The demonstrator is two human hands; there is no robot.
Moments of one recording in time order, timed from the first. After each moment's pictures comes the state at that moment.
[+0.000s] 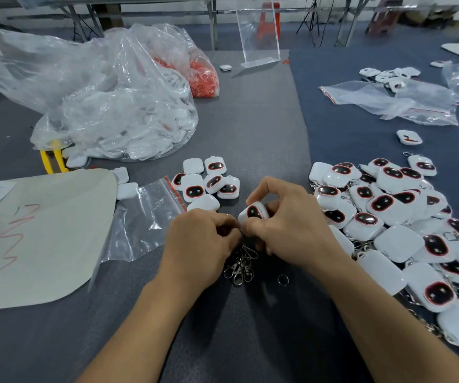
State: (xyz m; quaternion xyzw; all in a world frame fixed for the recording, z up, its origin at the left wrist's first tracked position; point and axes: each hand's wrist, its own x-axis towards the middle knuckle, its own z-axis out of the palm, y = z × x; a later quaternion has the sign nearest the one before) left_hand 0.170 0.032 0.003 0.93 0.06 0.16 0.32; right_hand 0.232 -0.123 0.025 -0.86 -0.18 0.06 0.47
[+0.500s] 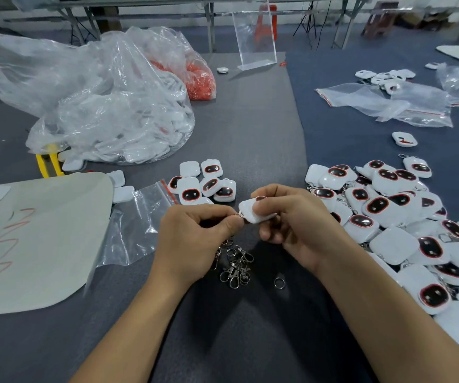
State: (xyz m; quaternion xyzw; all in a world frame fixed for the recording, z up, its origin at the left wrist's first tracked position) left_hand 0.173 0.035 0.009 0.83 0.05 0.20 0.52; right_hand 0.246 -0.126 0.033 -0.61 0.00 0.27 0.74
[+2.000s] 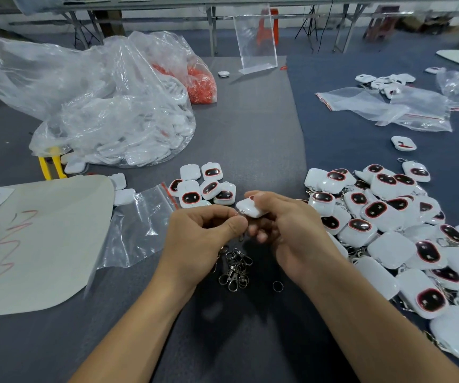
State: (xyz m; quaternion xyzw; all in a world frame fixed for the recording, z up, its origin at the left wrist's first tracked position) left_hand 0.173 0.023 0.015 0.74 0.07 0.14 0.65; right_hand 0.234 -0.112 0.031 -0.55 0.04 0.23 0.80
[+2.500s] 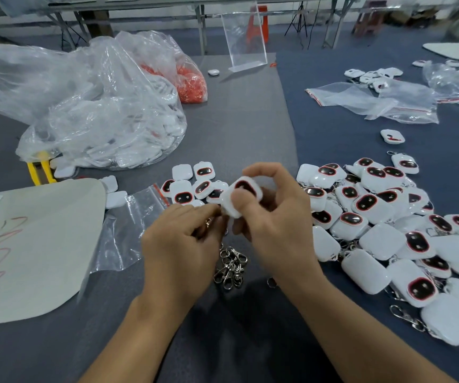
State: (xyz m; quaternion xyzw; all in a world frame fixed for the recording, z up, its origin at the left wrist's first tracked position) left_hand 0.162 0.024 0.013 0.87 0.01 0.38 0.31; right_hand 0.212 -0.106 0.030 -0.66 -0.13 -0.03 0.74
